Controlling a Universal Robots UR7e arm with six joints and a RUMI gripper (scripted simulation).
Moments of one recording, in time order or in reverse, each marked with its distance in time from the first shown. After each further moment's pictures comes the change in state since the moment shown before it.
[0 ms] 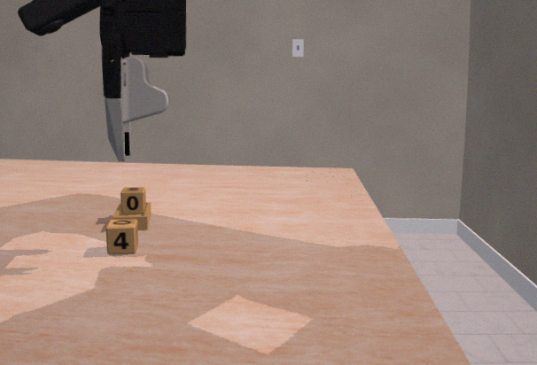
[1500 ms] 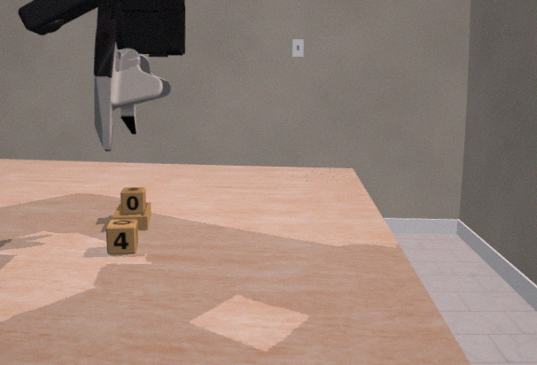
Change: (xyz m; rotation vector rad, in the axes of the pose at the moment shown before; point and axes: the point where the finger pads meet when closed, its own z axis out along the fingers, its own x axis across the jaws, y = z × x) arm 0.004 -0.002 -0.001 0.006 0.006 0.047
